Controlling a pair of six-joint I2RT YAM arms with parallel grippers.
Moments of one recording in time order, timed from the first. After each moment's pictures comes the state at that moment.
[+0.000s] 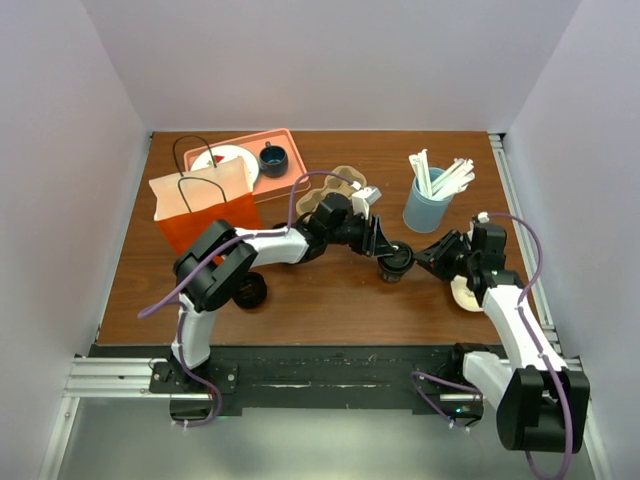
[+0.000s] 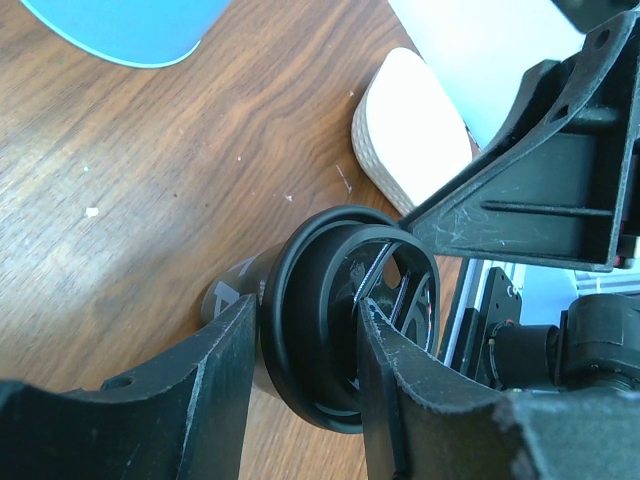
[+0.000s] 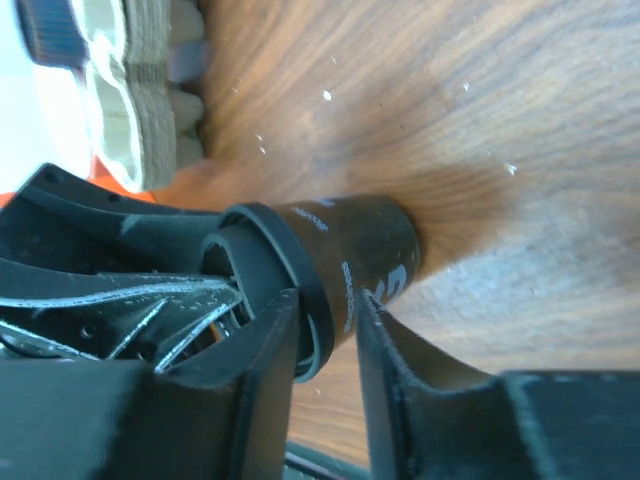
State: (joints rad) left arm -0.80 2.05 1.21 0.34 0.49 -0.56; right arm -0.06 0.96 0.50 -0.27 -0.42 0.82
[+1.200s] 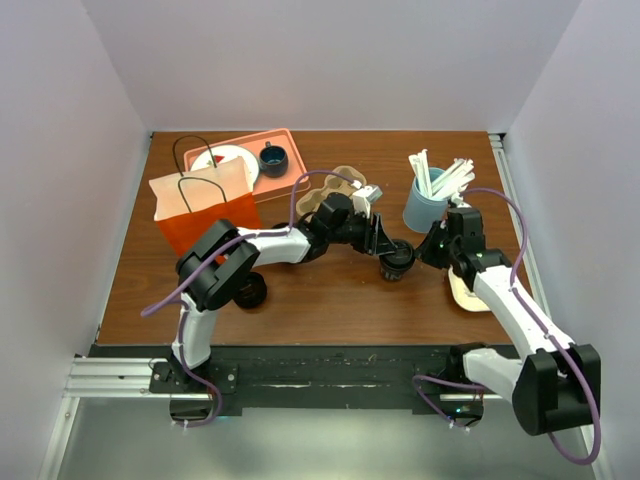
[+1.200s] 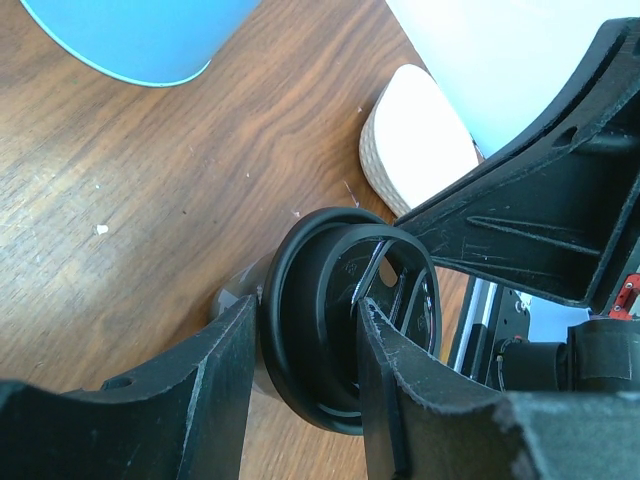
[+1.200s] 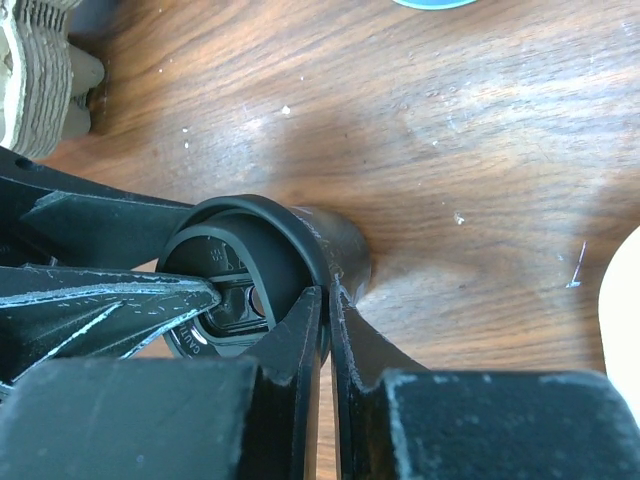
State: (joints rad) left arm -0.81 2.07 1.23 0.36 0.46 -0.57; right arm 0.17 1.11 0.69 -0.41 -0.11 0.55
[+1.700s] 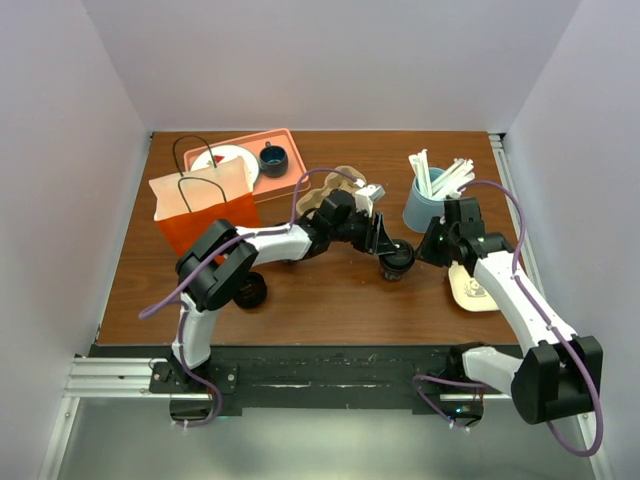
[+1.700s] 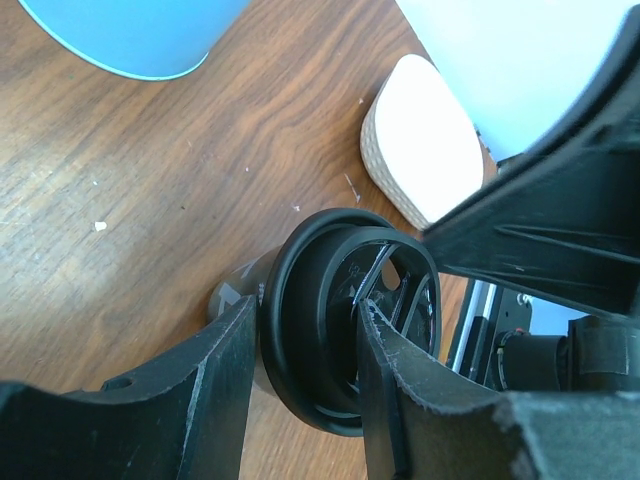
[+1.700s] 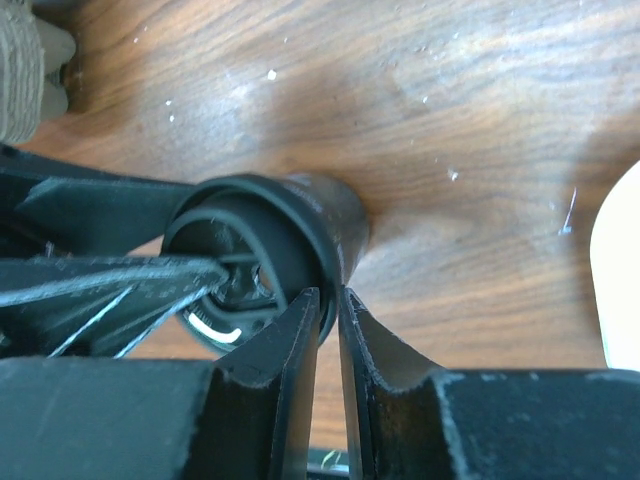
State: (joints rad) left arm -0.81 2.06 1.26 0.30 0.47 -0.55; right arm 0.18 1.15 0.83 -0.61 -0.09 0.58
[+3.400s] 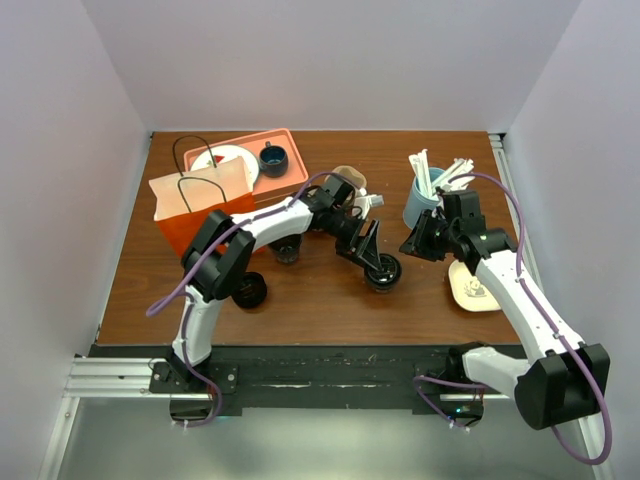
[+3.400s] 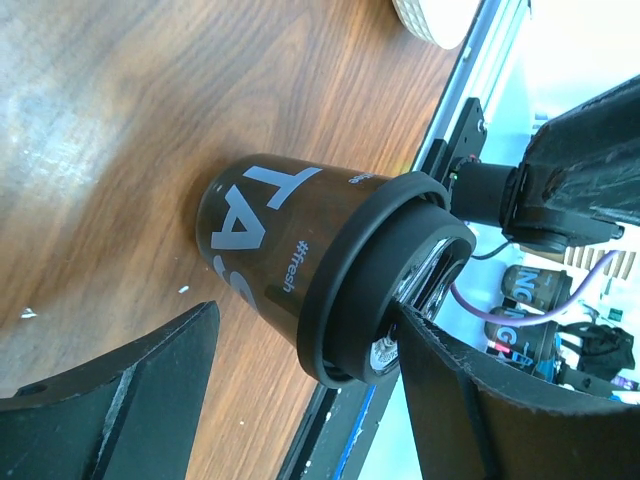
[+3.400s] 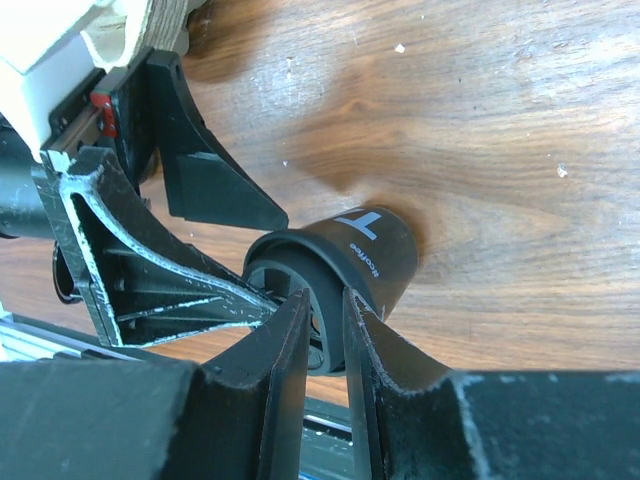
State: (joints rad) left arm -0.72 2.11 1.57 -0.45 0.83 -0.36; right arm 0.23 1.12 0.93 -0.67 -0.21 0.56
